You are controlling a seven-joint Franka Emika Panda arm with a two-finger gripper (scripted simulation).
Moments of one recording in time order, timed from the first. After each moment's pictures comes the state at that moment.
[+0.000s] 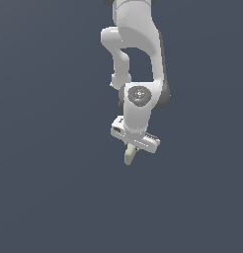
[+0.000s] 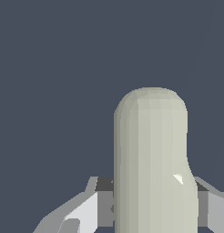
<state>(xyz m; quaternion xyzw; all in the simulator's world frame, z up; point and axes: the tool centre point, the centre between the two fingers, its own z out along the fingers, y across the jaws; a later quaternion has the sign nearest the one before) 0.010 0.050 0.096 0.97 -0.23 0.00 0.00</state>
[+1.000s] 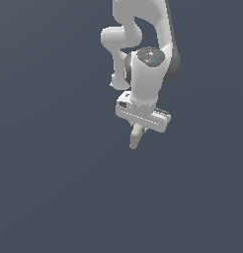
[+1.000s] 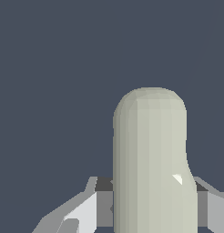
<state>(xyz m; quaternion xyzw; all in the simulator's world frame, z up) -0.029 0.072 0.184 0.97 -0.23 0.00 0.00</state>
